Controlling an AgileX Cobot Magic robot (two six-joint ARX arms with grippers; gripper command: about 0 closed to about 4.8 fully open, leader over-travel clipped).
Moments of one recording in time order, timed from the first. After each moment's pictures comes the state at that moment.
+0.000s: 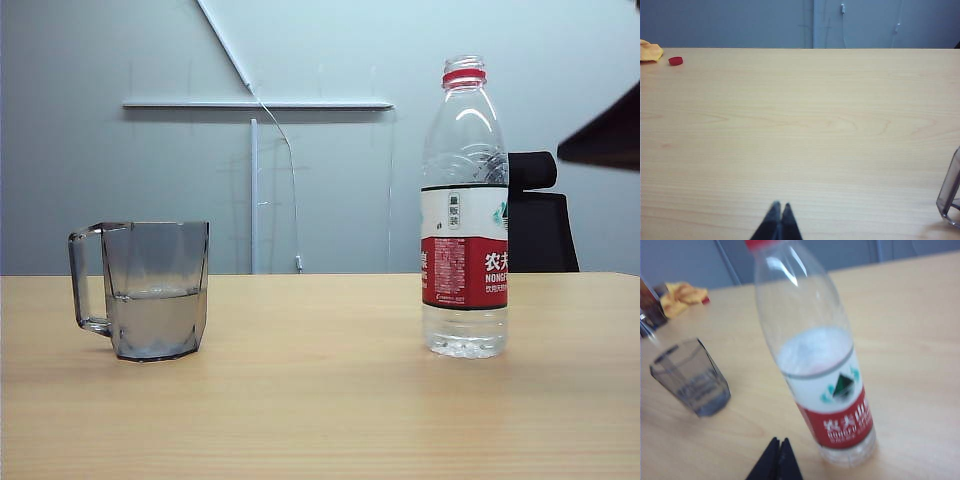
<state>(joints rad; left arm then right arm) 0.02 0.00 0.01 -0.11 -0.04 0.03 0.55 0.40 0.09 0.19 0.03 0.29</state>
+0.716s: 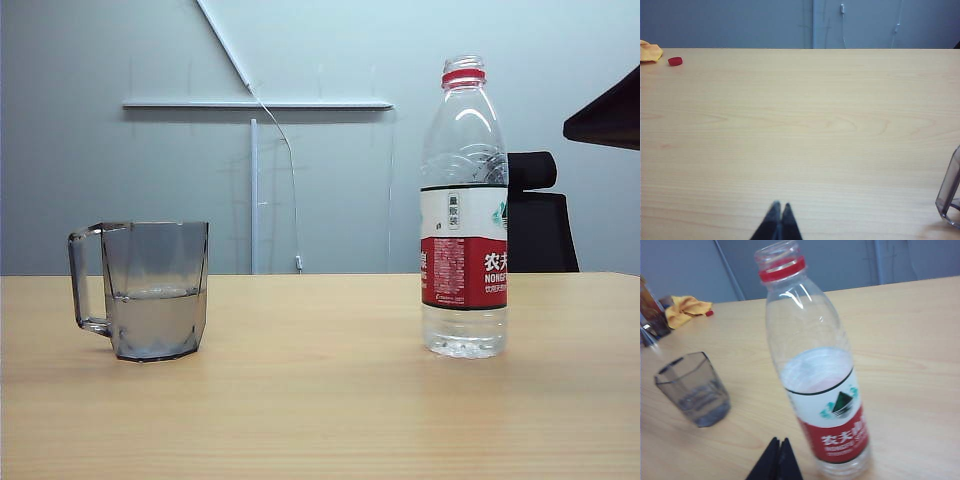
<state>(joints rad) 0.02 0.00 0.01 -0.11 -0.04 0.03 0.55 0.35 0.09 0.19 0.04 0.26</state>
